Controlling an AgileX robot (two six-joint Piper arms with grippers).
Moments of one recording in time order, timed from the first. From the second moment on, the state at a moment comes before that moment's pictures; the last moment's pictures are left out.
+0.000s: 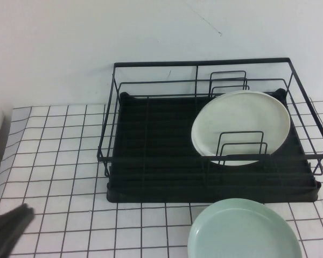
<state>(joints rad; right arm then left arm) -0.02 -0.01 0.02 0.07 0.41 -0.17 -0.55 0.31 -0.32 -0.12 0.20 0.22</state>
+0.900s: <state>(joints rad) -0.02 -0.01 0.02 0.07 0.41 -0.17 -0.05 -0.01 0.02 -0.07 0.35 0.09</state>
